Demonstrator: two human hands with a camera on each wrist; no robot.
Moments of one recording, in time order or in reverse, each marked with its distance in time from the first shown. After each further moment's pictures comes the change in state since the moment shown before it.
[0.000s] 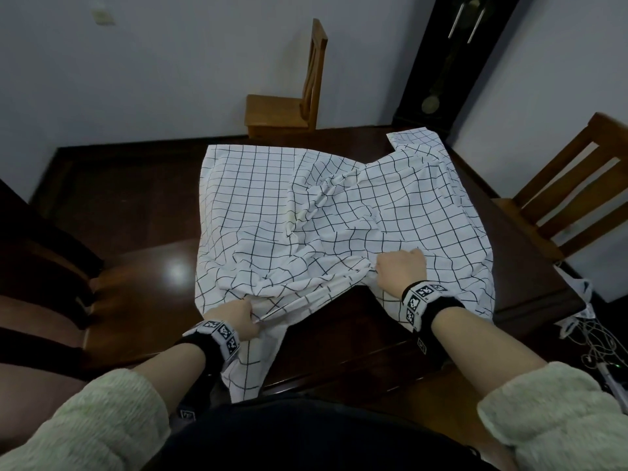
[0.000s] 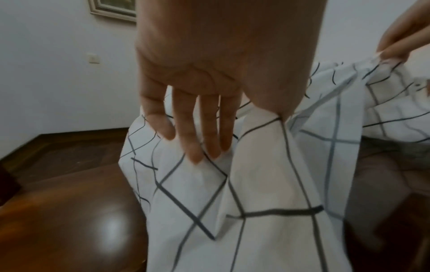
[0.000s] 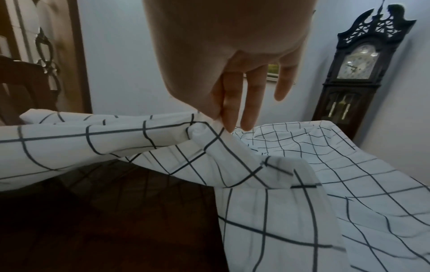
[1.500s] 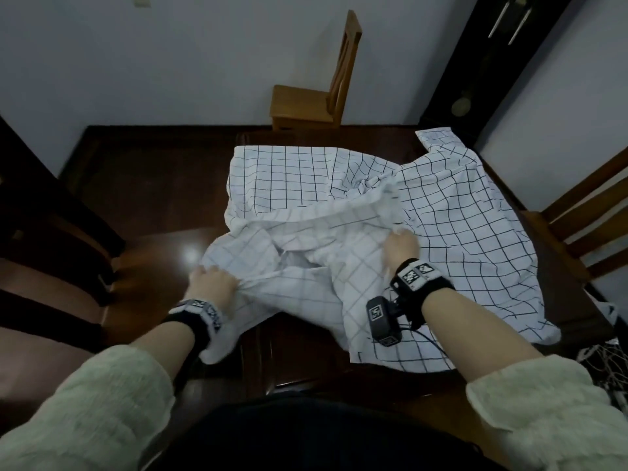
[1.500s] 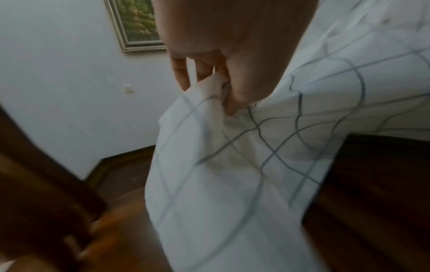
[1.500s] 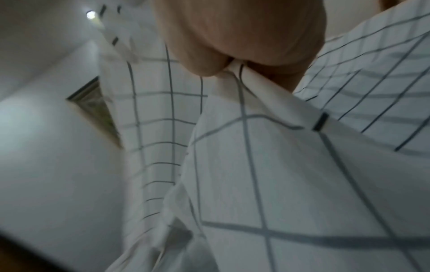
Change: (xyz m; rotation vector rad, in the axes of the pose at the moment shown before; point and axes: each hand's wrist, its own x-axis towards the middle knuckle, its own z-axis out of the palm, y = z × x) left_hand 0.014 -0.062 -0.023 0.281 0.227 -0.110; right_hand 0.053 -0.045 -0.032 1.200 0.128 0.497
